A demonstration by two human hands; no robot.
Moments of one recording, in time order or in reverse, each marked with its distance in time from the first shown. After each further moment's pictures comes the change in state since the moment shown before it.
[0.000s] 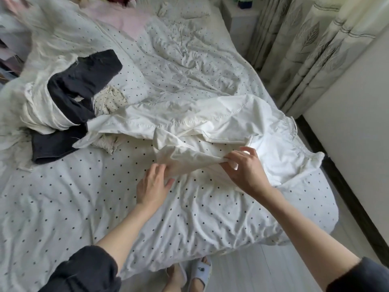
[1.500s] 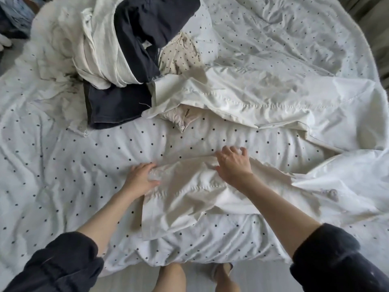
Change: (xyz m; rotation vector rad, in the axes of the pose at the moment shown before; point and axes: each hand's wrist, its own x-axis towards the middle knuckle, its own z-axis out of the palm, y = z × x) left_hand 0.030 -0.308 0.041 -0.265 -0.434 -0.326; right_hand 0.086 -0.117 0.278 -0.489 -0.806 0.007
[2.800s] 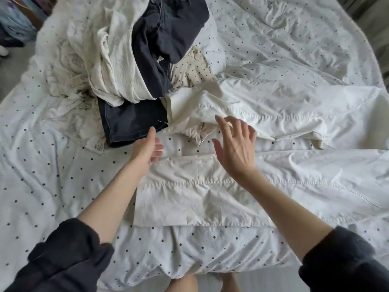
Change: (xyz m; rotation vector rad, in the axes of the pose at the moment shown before) left_hand 0.045 0.051 -0.112 -0.981 0.130 -0.412; right_hand 0.035 -0.050 -0.061 0.186 0.683 0.070
